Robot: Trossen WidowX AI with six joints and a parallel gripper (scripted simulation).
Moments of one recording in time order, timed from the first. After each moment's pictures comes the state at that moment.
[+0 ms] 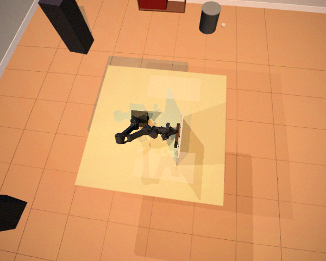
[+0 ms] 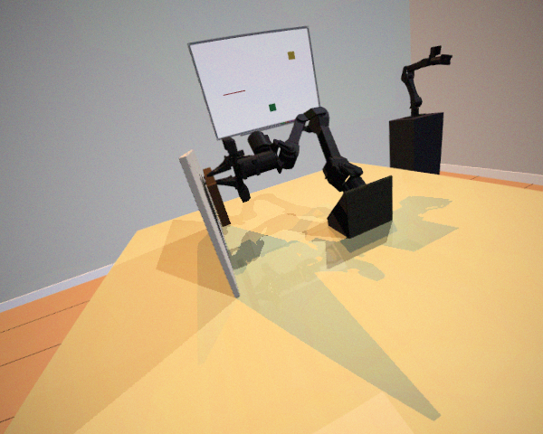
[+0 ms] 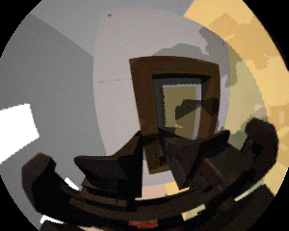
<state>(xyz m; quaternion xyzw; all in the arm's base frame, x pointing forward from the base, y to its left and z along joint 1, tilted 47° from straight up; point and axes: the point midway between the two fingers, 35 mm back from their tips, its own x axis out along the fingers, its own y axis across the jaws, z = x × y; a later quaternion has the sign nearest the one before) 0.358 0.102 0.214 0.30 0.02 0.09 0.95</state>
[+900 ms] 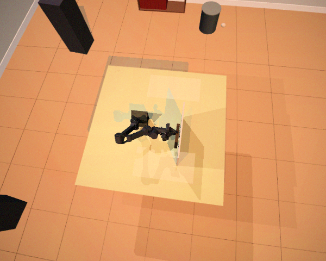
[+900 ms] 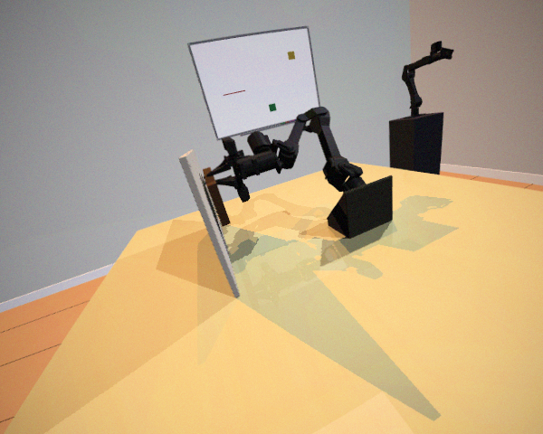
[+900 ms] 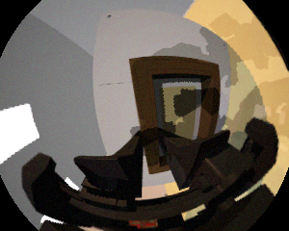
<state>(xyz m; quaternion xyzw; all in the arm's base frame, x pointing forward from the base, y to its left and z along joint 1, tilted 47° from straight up) 0.359 0.098 0.218 0.30 0.02 0.09 0.95</state>
